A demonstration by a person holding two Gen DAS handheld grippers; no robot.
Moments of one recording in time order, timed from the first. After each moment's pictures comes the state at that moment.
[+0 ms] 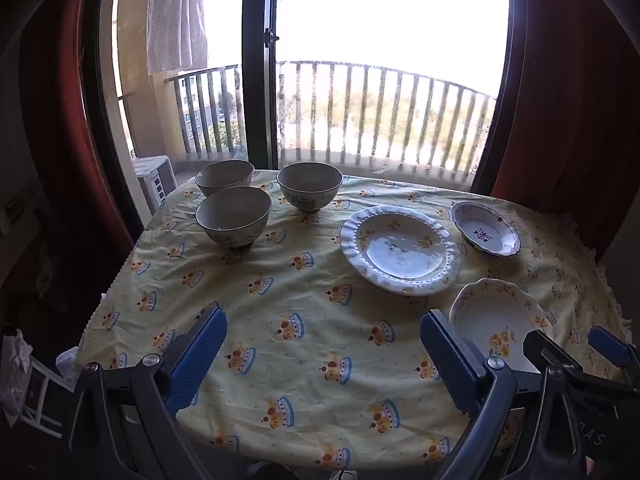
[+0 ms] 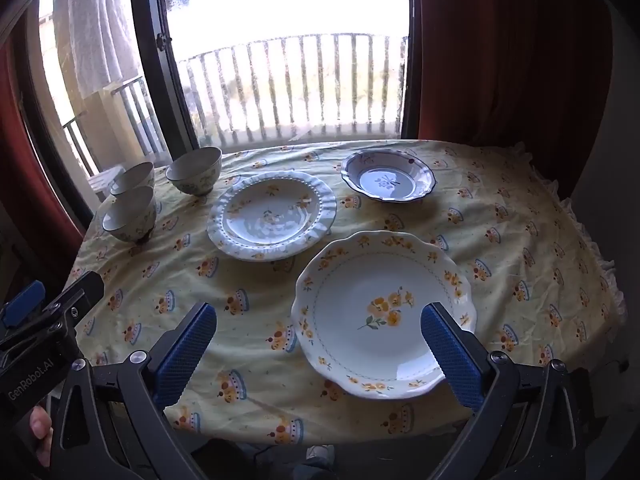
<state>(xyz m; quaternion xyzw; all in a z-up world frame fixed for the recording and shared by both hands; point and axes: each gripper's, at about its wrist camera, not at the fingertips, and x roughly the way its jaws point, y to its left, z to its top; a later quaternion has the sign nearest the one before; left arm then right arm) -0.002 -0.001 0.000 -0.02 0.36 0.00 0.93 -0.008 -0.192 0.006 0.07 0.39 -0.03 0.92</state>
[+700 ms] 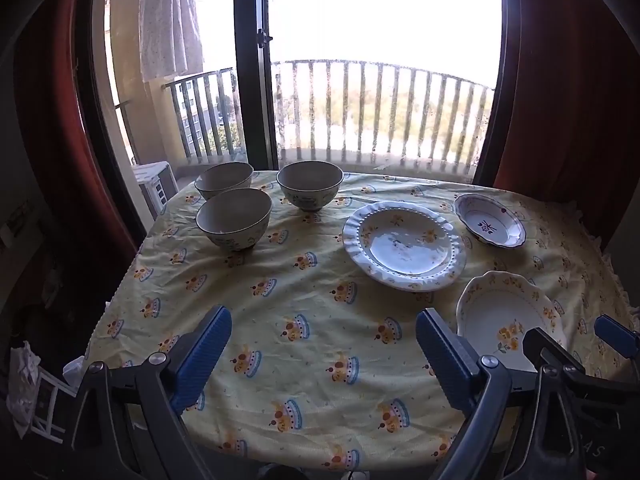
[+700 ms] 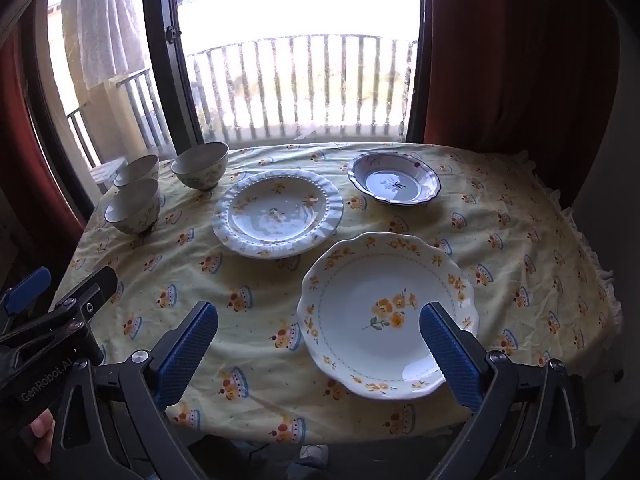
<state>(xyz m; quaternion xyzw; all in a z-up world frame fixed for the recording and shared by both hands) 0.004 -0.004 -0.003 -0.01 0.37 0.00 0.93 -0.007 -0.182 0.006 0.03 0.39 -0.03 0.92</state>
